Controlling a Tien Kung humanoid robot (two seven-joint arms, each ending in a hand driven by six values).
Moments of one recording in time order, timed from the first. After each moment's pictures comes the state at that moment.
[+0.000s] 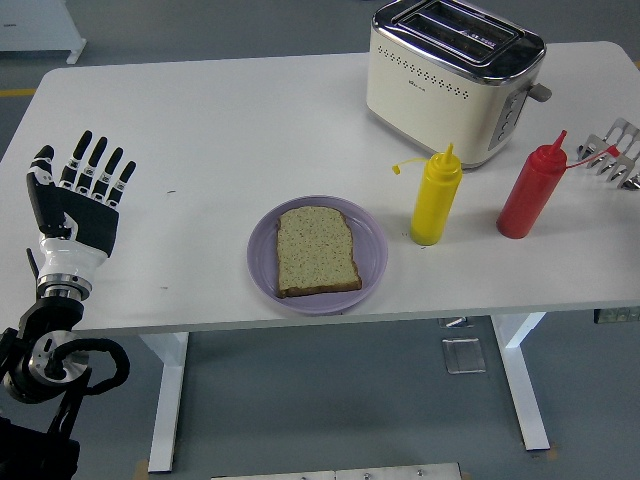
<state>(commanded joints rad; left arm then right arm) -0.13 0.08 -1.42 -1.46 0.46 0.11 -0.17 0.14 -0.31 1.68 1.29 -0.31 -0.02 0.07</state>
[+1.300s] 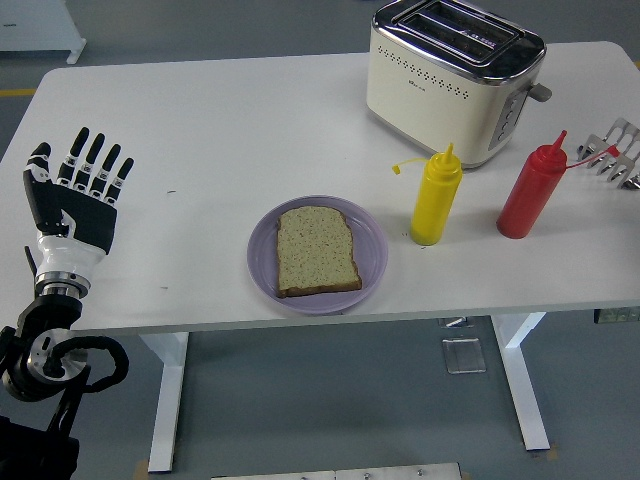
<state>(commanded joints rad) -0.13 0.07 -1.43 -1.46 0.46 0.11 -0.17 0.15 -0.31 1.71 1.29 -0.30 -0.03 0.06</state>
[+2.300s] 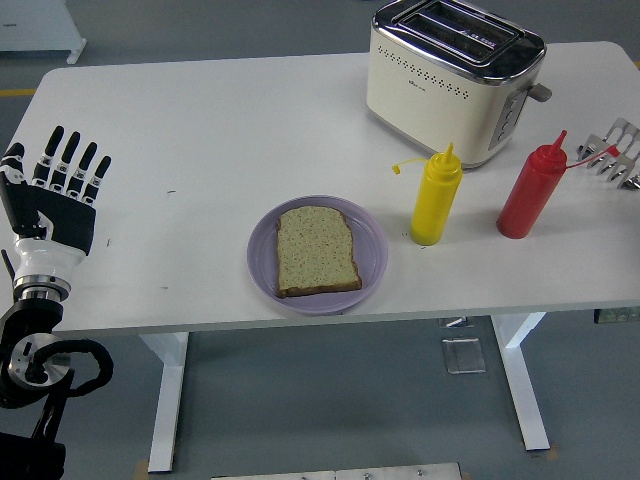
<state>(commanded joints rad) -0.10 0.09 -1.49 -1.51 0.47 0.11 -0.17 0.15 -0.30 1.71 1.29 -0.30 -0.03 0.06</state>
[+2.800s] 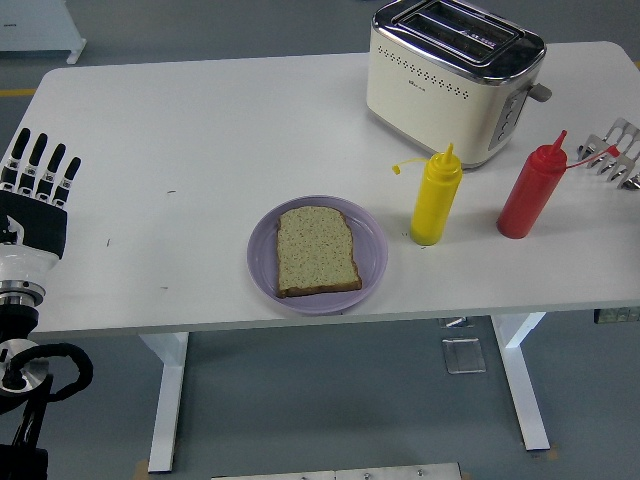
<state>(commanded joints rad) -0.07 0.10 -1.54 -1.52 0.48 0.11 -0.17 0.13 -0.30 1.72 1.29 -0.30 -0.02 0.05</state>
